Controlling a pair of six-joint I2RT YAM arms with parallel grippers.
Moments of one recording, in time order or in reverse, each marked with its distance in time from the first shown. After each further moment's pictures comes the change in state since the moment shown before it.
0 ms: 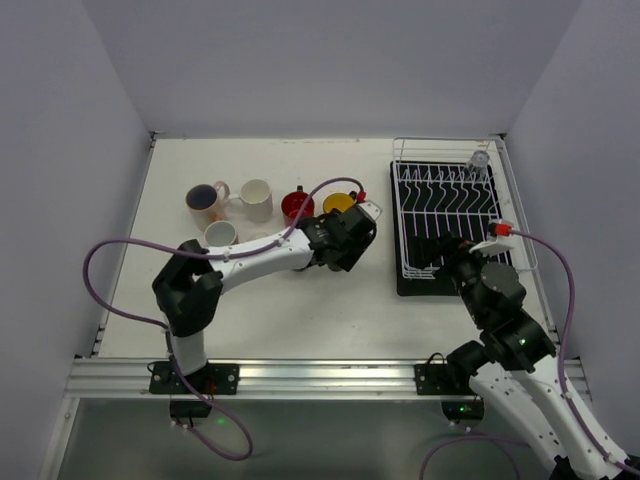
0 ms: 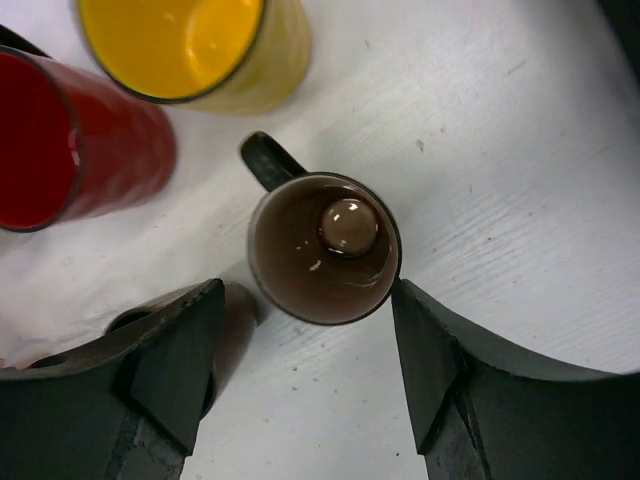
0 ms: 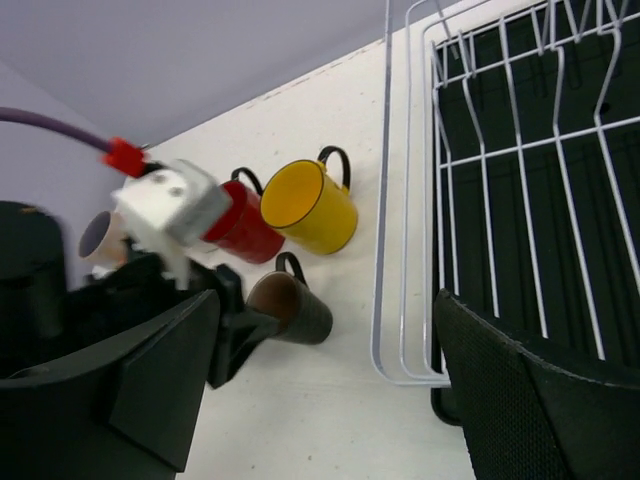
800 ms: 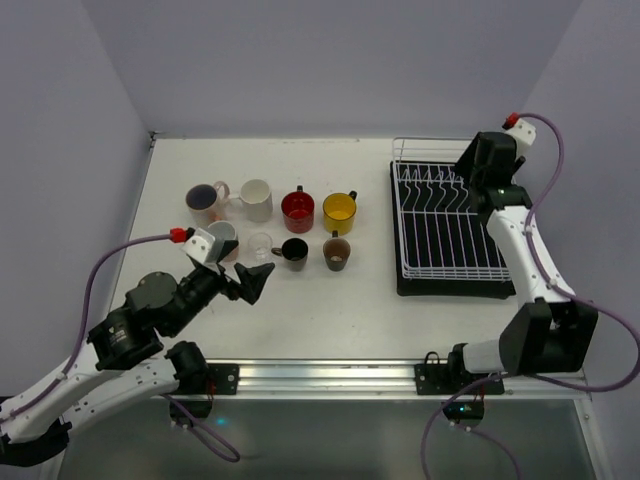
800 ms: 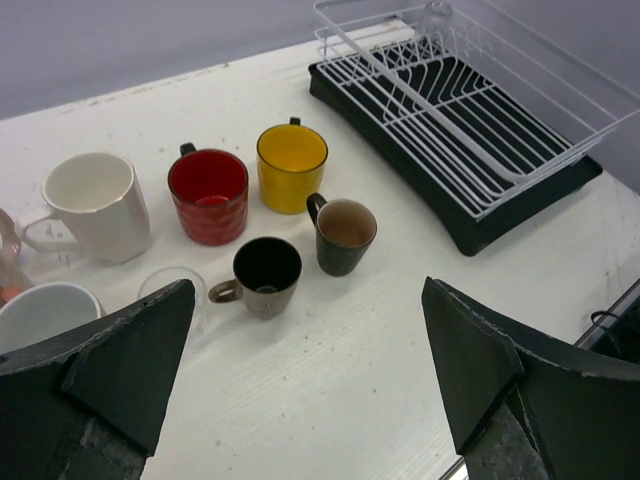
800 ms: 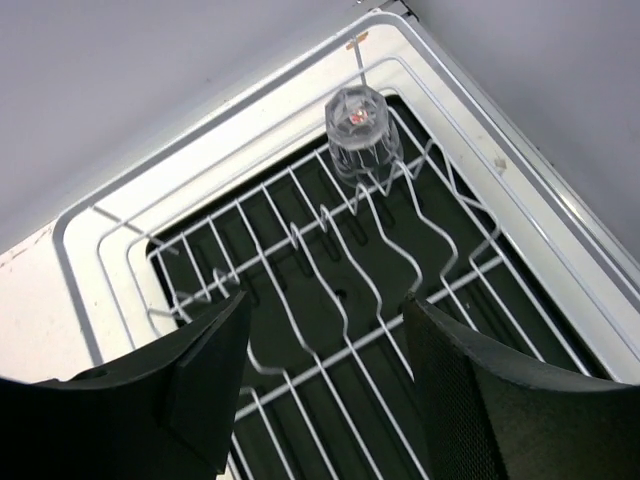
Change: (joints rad) left arm 0.001 -1.398 -0.650 0.177 0.042 0.018; right arm -0.481 0.966 0.610 0.050 0.138 -0.204
